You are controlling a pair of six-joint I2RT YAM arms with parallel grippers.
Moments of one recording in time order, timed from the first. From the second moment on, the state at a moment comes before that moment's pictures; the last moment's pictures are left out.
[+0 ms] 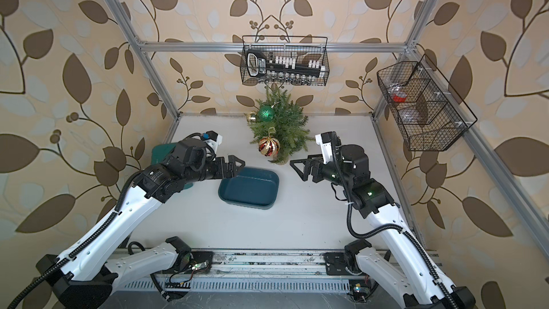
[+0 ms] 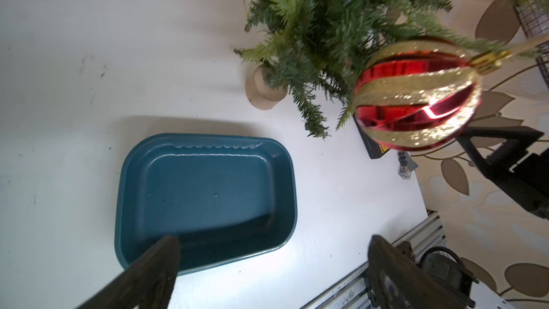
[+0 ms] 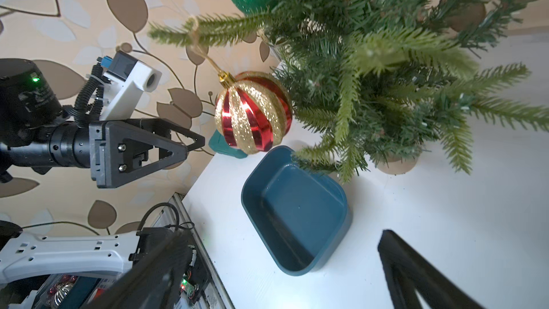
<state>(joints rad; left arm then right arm) -0.53 1.01 1.11 -0.80 0.13 -0.58 0.34 0.85 0.86 -0.37 -0.49 0.43</state>
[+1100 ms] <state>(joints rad) -0.23 1.22 0.57 -0.04 -0.58 -0.22 0.15 1.19 0.38 0.29 0.61 0.23</state>
